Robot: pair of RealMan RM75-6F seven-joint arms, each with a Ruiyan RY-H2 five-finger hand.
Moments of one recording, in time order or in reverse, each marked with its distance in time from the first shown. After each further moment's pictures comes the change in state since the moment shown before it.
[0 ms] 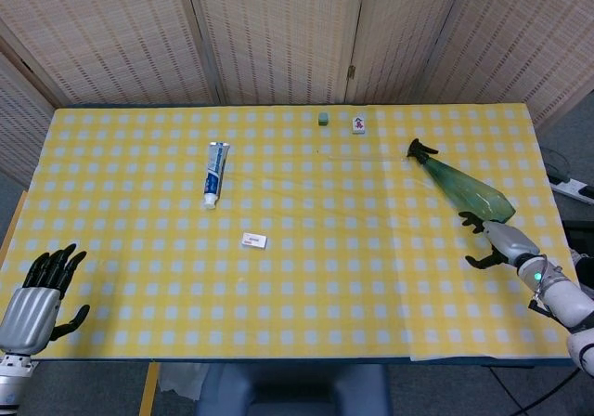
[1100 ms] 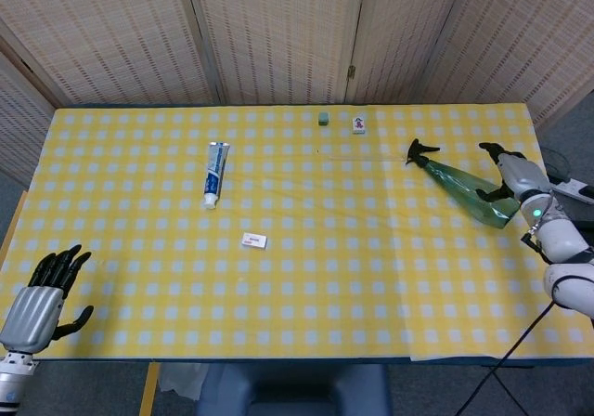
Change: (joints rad) left arm -0.015 0.014 0.009 0.011 0.006 -0.022 -0.078; right arm 0.211 -0.104 0.073 0.244 0.471 -0.095 -0.377
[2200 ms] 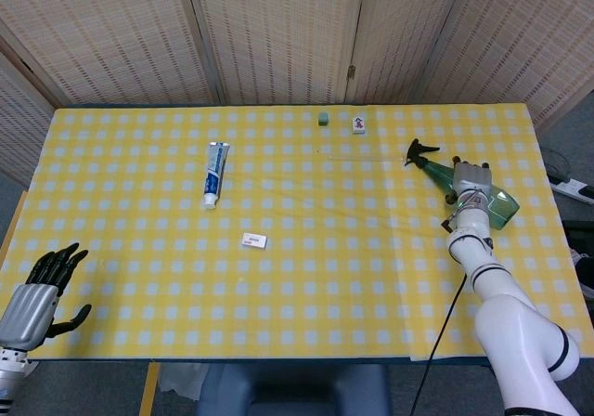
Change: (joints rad) left arm -0.019 0.017 0.006 0.034 0.002 -0.023 -0.114; right arm 0.234 -0.554 -0.201 0.618 1.156 -0.081 -1.033
